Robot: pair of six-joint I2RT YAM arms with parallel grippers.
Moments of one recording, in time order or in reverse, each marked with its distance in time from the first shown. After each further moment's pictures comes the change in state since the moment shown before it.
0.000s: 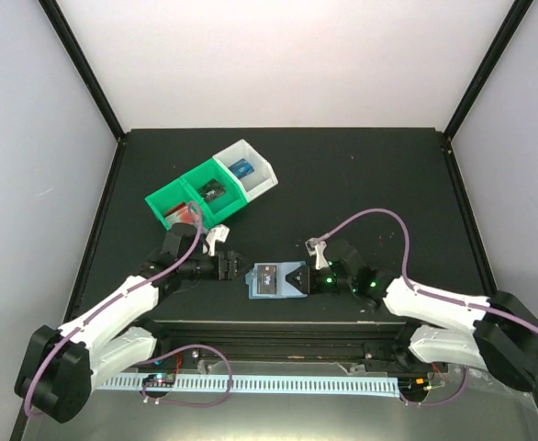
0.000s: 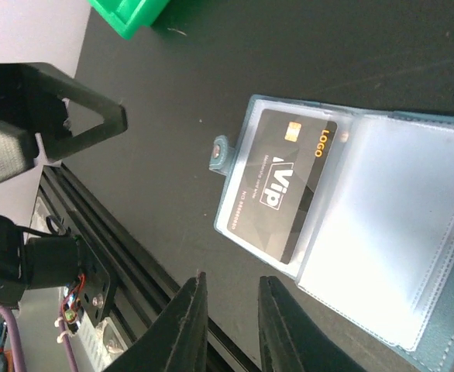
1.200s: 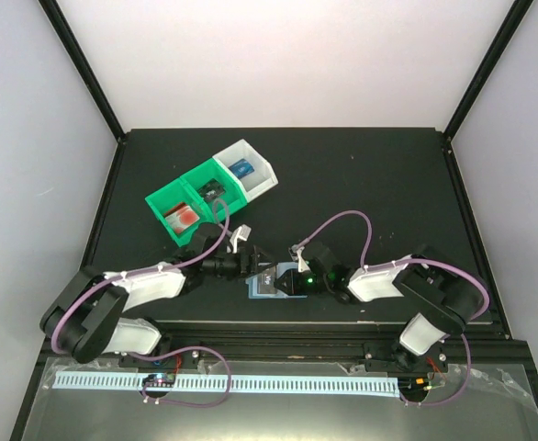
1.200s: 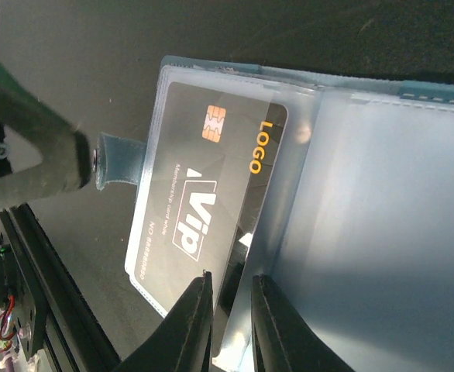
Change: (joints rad) left arm -0.151 0.338 -0.040 0.494 0.034 -0.336; right arm 0.000 0.498 0.038 0.333 -0.060 0.010
